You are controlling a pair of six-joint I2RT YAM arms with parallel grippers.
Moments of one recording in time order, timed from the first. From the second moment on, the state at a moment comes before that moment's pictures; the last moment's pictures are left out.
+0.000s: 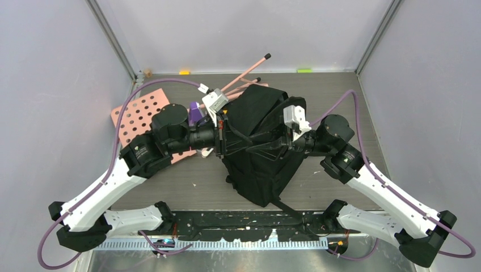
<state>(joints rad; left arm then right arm) -0.95 1.03 1.38 -0.49 0.34 -0.45 0.77 0.92 0.97 0.14 -0.76 0.03</state>
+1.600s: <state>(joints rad) -0.94 0.75 1.20 -0.30 0.20 -0.30 0.78 0.87 0.77 0.36 -0.38 0.23</state>
